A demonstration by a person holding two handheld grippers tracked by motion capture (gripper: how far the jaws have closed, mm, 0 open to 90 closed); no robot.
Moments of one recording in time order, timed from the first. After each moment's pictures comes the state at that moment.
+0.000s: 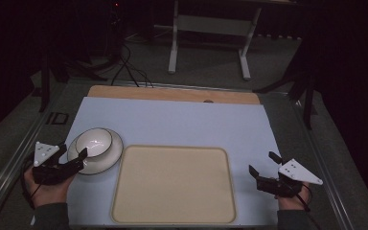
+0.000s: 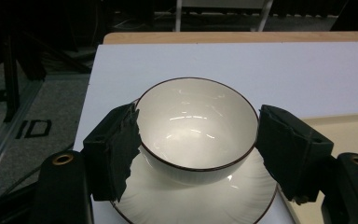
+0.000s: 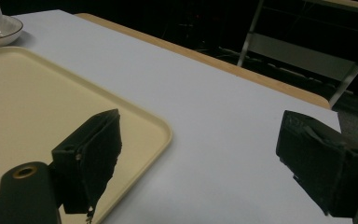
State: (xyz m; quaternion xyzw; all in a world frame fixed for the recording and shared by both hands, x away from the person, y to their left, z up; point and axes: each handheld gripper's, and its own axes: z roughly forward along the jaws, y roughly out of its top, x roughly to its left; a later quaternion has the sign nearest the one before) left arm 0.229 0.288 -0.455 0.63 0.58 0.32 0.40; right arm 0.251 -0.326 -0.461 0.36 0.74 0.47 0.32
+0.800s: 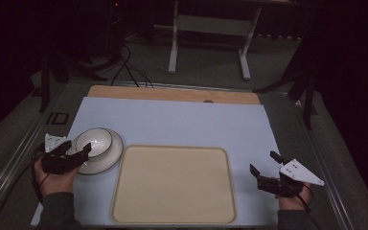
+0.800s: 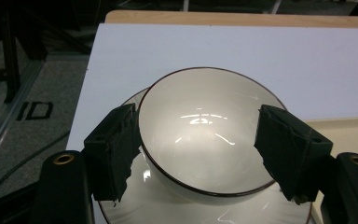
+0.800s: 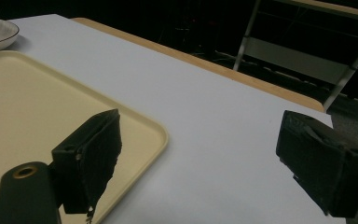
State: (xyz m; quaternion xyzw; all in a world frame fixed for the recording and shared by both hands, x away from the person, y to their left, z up) left arm 0.265 0.291 -0.471 0.63 0.61 0.30 0.38; right arm 0.250 -0.327 -0.459 0.36 0.73 0.48 0.33
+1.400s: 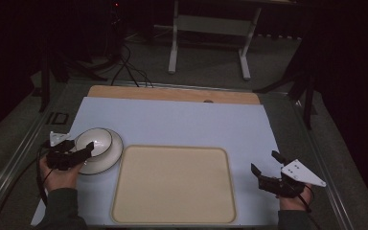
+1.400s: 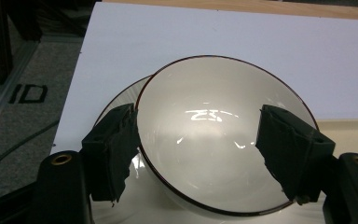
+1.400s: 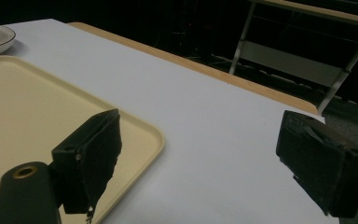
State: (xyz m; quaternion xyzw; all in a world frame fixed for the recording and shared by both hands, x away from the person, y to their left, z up) left arm 0.283 0.292 -0.482 0.63 0.63 0.27 0.37; right arm 0.248 -0.329 -0.458 0.36 0.73 0.48 0.34
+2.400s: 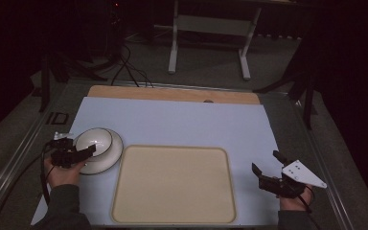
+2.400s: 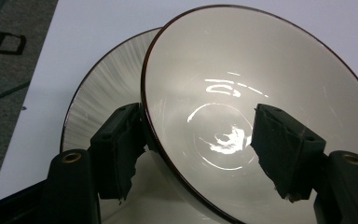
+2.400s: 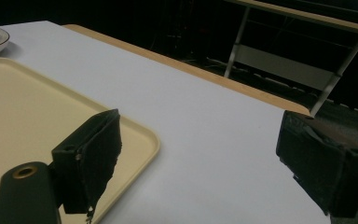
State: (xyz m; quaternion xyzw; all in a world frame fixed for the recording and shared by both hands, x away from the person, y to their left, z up) left arm 0.304 0.301 -0.505 0.62 0.68 0.20 0.34; right arm 0.246 -0.329 -0.456 0.36 0.72 0.48 0.35
